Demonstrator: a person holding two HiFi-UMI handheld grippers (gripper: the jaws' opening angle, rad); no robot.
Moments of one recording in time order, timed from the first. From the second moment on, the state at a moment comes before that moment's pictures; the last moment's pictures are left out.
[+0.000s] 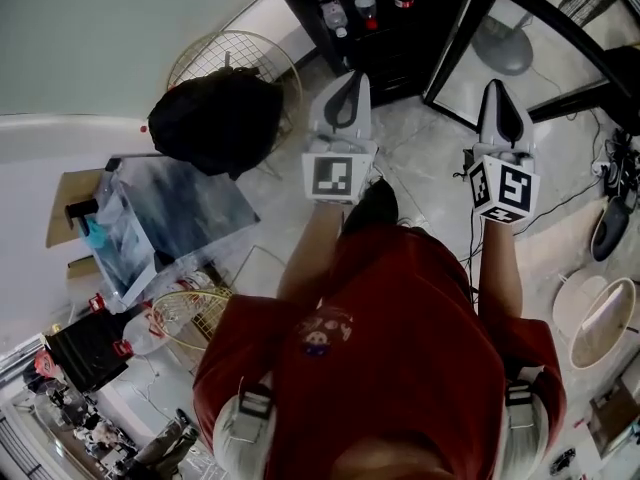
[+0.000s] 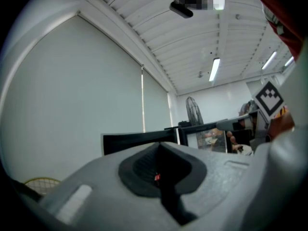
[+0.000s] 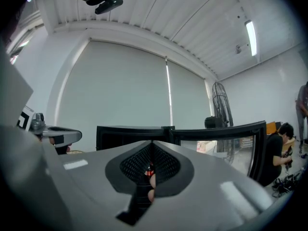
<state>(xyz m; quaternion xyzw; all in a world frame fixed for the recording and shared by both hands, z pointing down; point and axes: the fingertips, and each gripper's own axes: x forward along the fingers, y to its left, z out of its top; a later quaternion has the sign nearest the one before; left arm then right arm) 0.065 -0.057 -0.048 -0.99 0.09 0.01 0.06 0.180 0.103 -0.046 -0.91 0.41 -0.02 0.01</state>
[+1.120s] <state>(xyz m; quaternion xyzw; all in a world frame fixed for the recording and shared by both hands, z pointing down) 0.113 -0.148 -0.037 -0.97 0.23 0.02 0.03 0.244 -0.033 -0.029 -0.84 0.54 -0.04 0.00</state>
